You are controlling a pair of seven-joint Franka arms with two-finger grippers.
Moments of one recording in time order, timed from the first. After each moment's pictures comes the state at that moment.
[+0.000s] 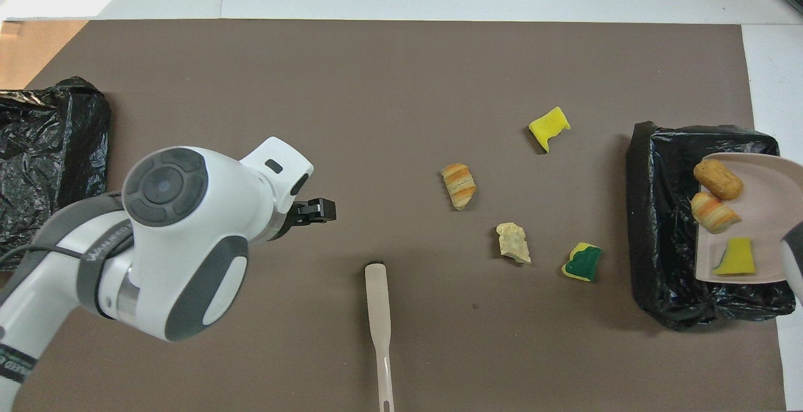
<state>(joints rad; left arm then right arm) -0.43 -0.01 -0.02 -1.98 -0.10 2.02 -0.45 -0.30 -0.06 0.07 -1.98 -0.74 1.85 -1.34</state>
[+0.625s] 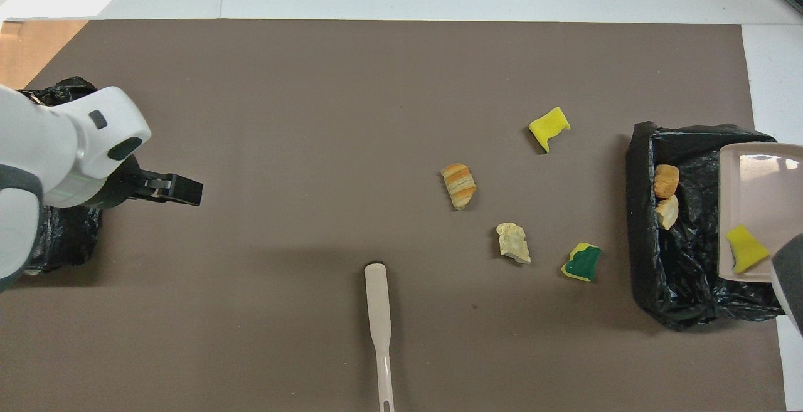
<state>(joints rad) -0.15 -0.06 -0.02 -1.83 -0.09 1.74 0.03 -0.25 -0.13 0.07 -1.98 -0.85 1.83 -1.34</state>
